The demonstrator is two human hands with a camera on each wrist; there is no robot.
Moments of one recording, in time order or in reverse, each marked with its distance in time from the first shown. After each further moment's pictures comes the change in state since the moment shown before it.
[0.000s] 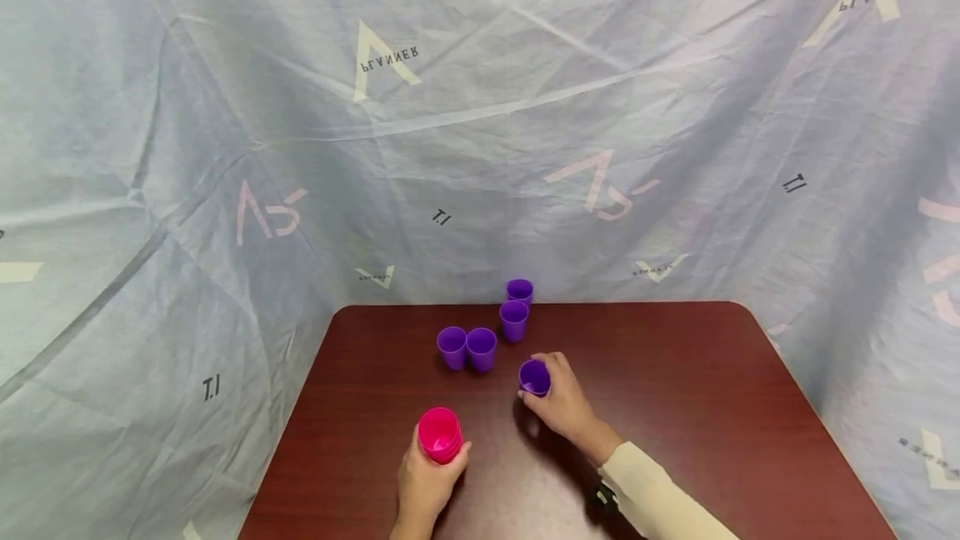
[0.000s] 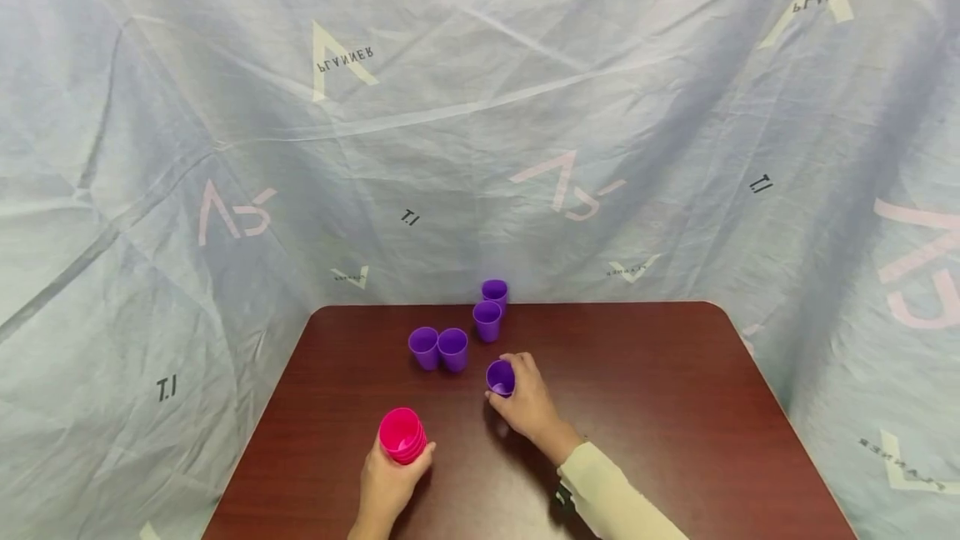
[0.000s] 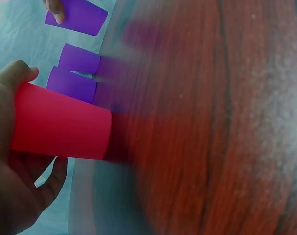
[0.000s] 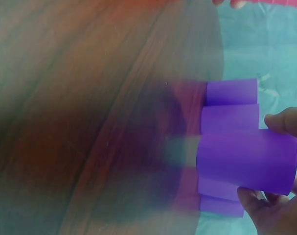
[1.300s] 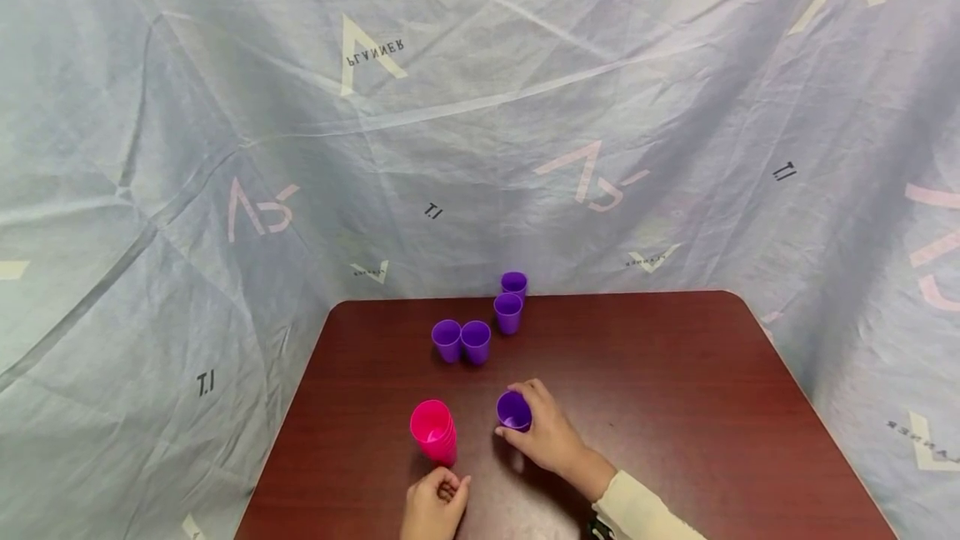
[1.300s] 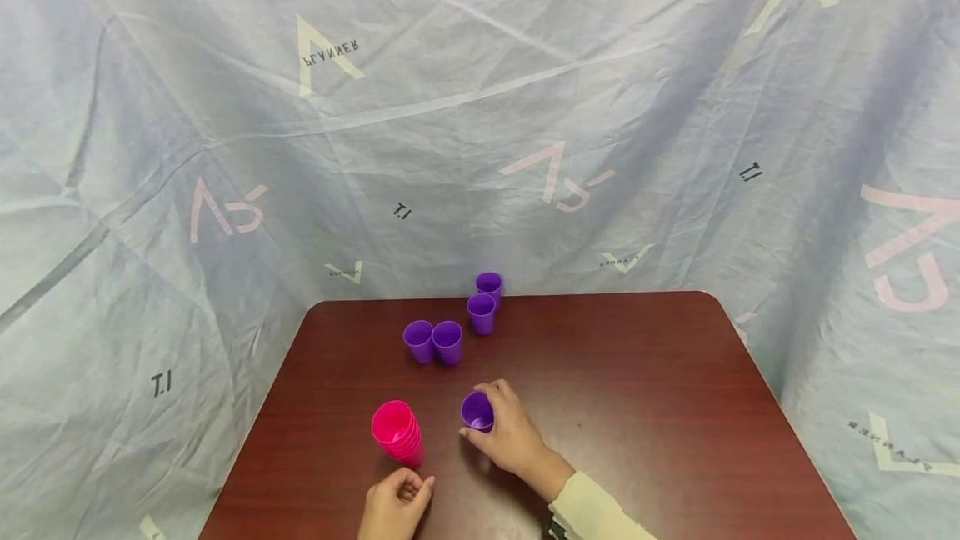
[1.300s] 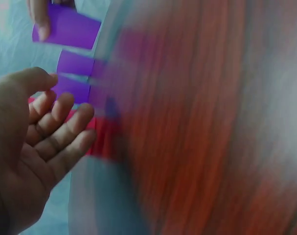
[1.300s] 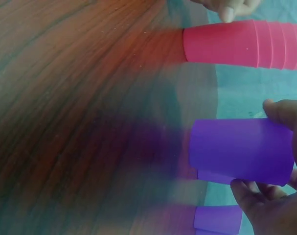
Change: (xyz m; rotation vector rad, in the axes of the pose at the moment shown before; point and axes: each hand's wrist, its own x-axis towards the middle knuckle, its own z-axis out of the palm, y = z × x) left_hand -0.053 -0.009 -0.009 -0.123 -0.117 0.232; right_hand -0.053 -0.022 0.011 0.026 -0.111 -0.100
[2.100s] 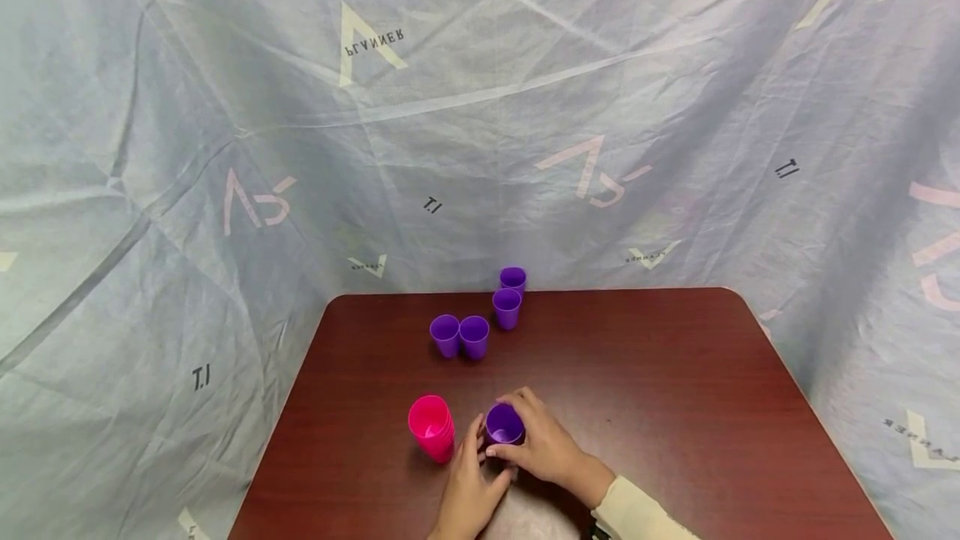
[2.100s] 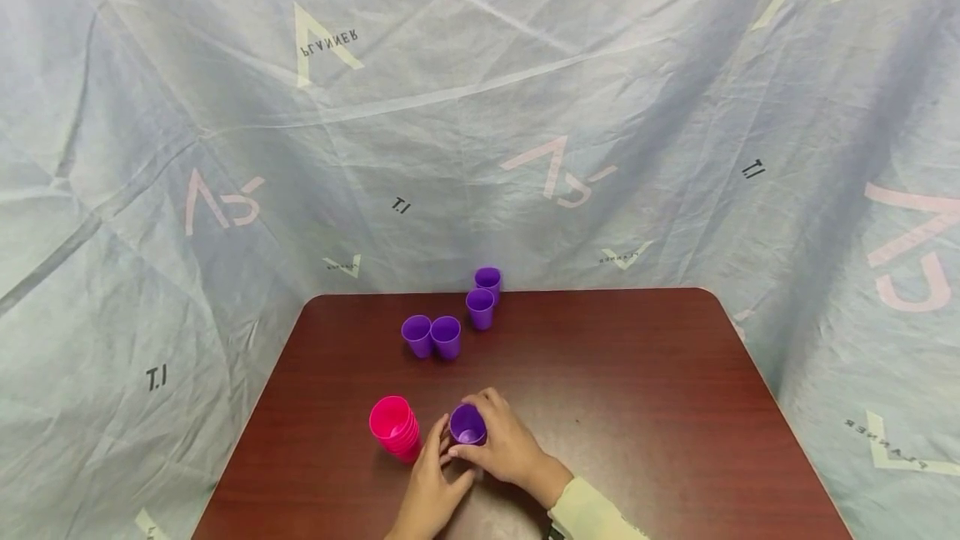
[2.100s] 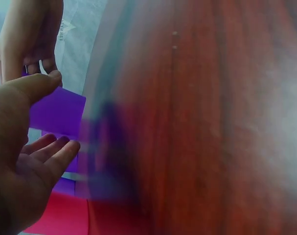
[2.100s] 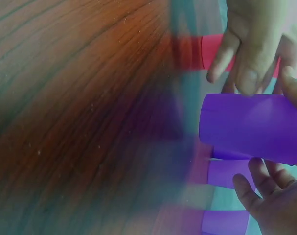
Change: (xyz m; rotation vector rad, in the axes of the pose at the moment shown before) left_hand 0.014 0.029 0.044 -0.078 -0.259 0.003; right_hand -0.013 0.003 0.004 -0.039 -0.127 -0.156
